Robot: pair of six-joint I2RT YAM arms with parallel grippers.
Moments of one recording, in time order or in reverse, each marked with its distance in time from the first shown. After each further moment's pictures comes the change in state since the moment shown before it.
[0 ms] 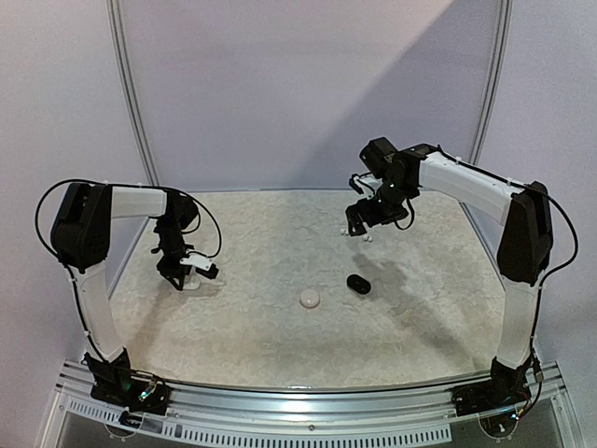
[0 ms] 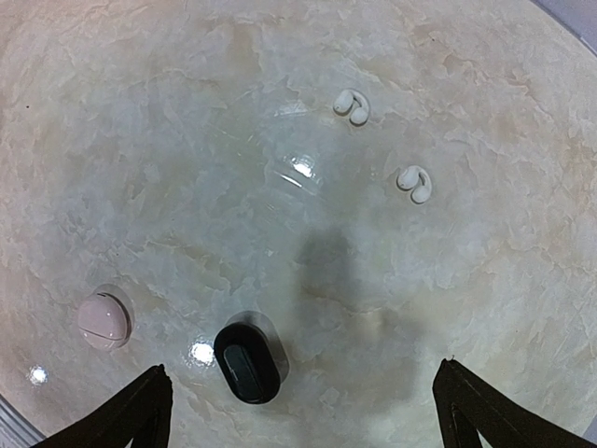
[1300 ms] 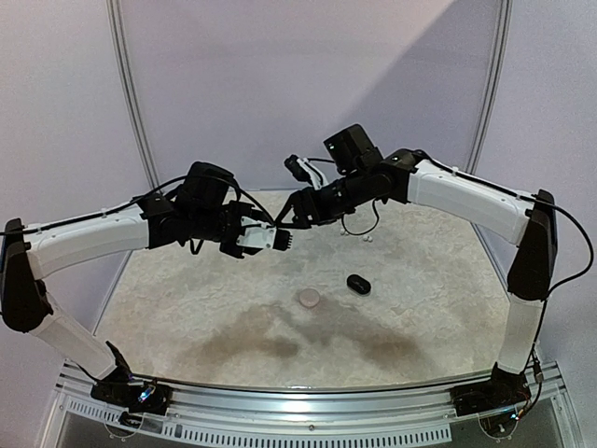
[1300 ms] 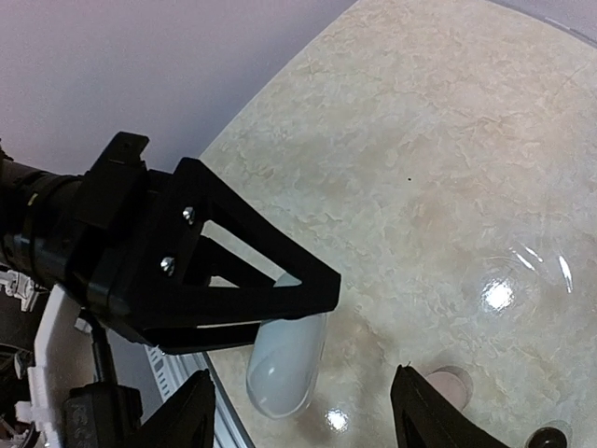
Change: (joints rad) left arm -0.553 -0.543 -0.212 0.722 0.158 -0.204; right arm 0.240 -0.091 -0.024 0.388 -0.478 0.214
